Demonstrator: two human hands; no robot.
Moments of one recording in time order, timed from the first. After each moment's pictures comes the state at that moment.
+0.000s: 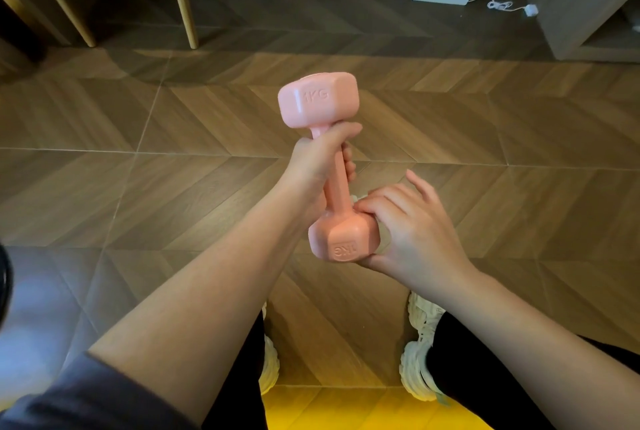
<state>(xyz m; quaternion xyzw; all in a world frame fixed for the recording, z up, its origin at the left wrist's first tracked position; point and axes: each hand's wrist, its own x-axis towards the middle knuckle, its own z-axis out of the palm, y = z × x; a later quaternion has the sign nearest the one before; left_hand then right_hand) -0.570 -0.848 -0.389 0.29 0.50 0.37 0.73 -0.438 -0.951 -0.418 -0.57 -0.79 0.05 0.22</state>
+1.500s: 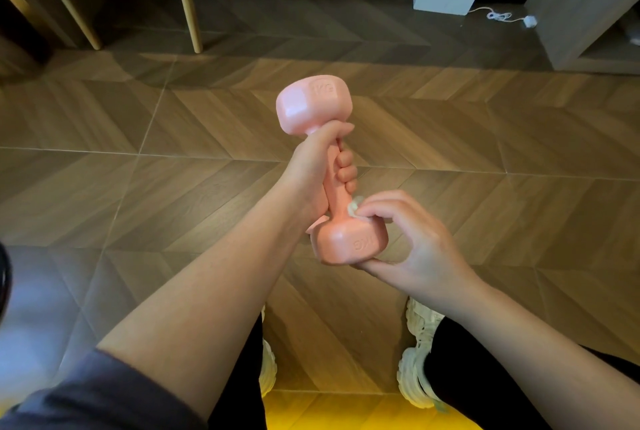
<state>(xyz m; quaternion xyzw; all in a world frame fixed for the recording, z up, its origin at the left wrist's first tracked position) -0.572 -0.846 -0.382 0.21 0.45 0.33 0.80 -0.440 -0.961 -0.408 -0.51 -0.74 0.23 0.36</state>
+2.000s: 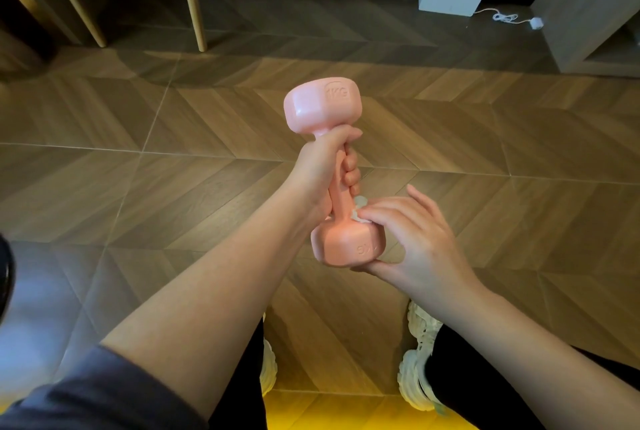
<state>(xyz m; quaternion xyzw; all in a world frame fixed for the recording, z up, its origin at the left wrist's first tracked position) -0.572 -0.847 -0.386 0.26 0.46 0.35 0.77 -0.437 -0.960 -0.417 -0.54 -0.79 0.12 0.28</state>
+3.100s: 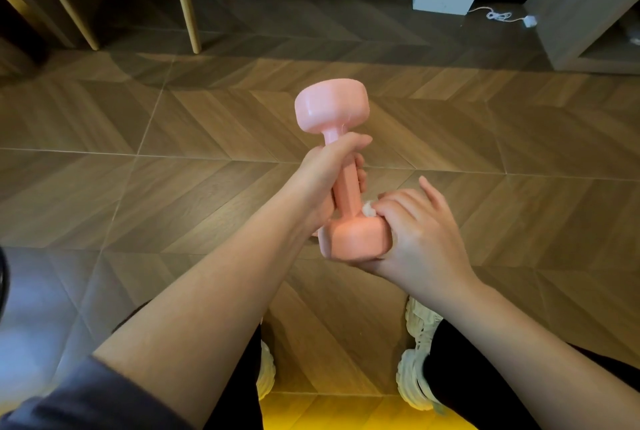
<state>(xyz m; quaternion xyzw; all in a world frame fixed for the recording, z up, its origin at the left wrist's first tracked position) -0.566 -0.852 -0.386 0.30 0.48 0.32 0.76 -0.436 -0.953 -0.421 -0.60 -0.76 0.00 0.25</state>
